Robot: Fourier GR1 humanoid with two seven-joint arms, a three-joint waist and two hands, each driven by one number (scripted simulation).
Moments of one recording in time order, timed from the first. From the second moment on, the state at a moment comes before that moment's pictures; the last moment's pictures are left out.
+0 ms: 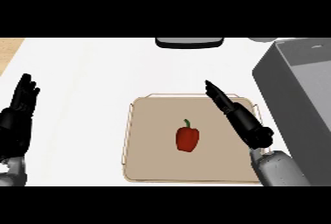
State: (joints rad) left arm -0.05 0.42 0.00 -1.64 0.07 0.30 0.10; right arm -0.25 -0.24 0.31 -1.48 -0.10 0.13 -0.06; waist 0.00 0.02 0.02
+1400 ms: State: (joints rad) left arm -0.09 0.25 -0.06 -1.67 0.24 0.23 0.18; right arm 0.47 -0.37 0.28 -2.13 0.44 -0.34 0.54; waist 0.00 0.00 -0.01
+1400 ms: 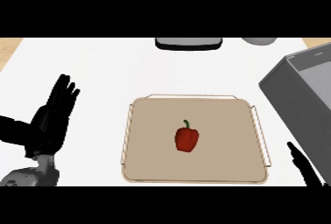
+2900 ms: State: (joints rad) left arm -0.11 0.21 0.00 -1.64 0.21 0.19 0.19; right arm -0.09 -0.02 0.46 -1.97 0.72 -0.12 1.10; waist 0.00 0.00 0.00
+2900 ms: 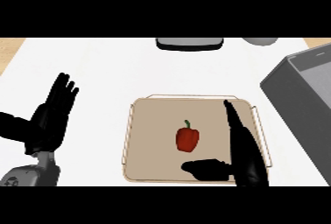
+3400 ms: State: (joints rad) left arm -0.11 0.20 0.01 -1.67 0.19 0.17 0.23; right arm -0.12 0.00 0.45 -1.89 0.70 -0.16 1.07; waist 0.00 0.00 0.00
